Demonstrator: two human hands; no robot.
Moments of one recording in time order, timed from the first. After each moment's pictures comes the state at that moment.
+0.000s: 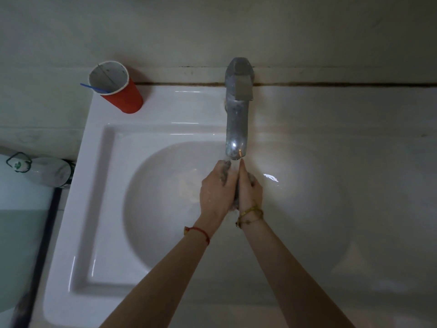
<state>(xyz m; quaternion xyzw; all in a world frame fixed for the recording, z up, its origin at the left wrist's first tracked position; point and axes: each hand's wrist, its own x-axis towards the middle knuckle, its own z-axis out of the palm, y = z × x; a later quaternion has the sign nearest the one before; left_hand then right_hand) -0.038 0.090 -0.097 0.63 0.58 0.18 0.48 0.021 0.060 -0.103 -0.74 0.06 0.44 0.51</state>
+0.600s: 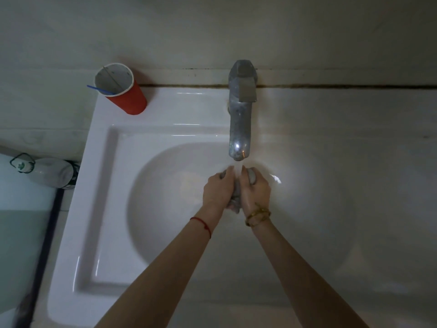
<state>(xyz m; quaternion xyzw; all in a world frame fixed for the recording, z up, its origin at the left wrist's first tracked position) -0.032 0.104 -0.101 0.44 0.66 0.06 0.60 0.029 0.055 -0.106 -0.79 -0.18 0.30 0.51</state>
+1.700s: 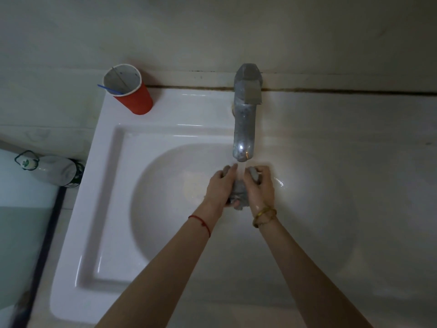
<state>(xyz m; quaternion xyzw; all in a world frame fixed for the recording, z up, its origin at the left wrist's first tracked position) -0.034 0.108 -0.091 0.38 0.63 0.08 0.67 0.039 0.052 -0.105 -0.77 -0.16 0.36 0.50</state>
